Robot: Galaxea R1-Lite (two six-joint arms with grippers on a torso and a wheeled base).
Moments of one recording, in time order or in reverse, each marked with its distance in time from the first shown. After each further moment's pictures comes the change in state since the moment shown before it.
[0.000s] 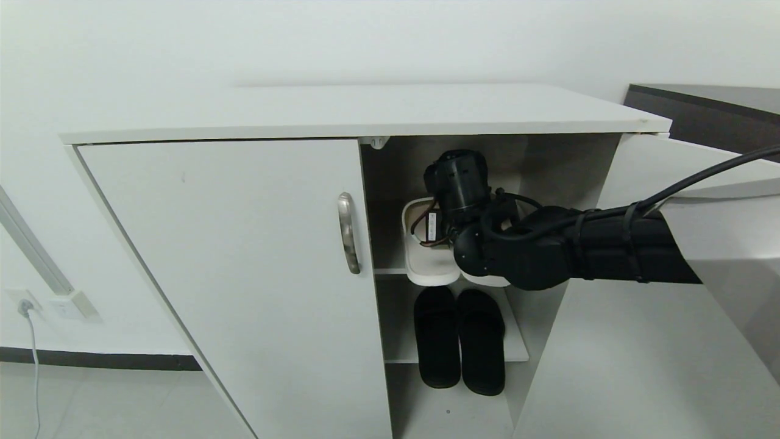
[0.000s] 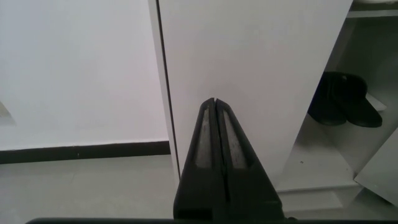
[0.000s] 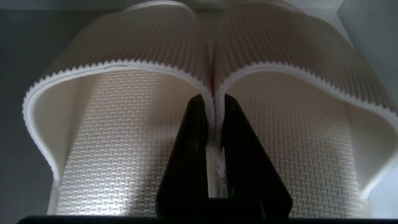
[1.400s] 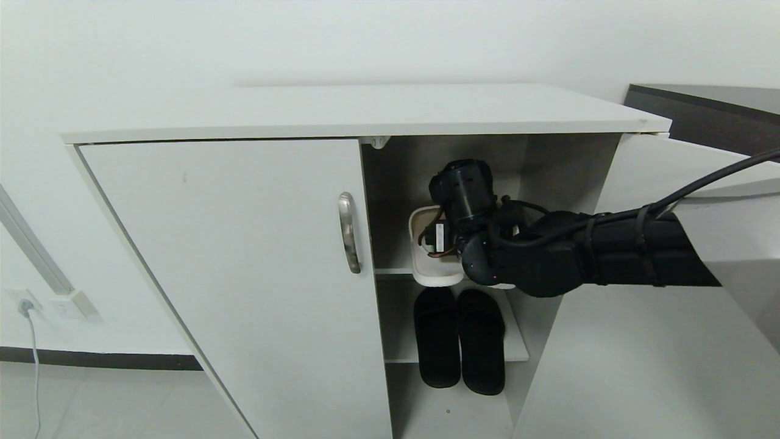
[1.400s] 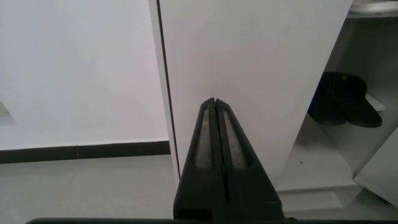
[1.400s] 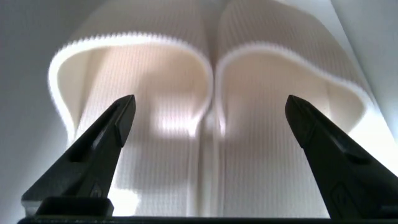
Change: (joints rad) left arm 0.000 0.000 0.000 0.000 0.001 -0.001; right arm 0.000 -0.044 0.098 0.019 -0.008 0.004
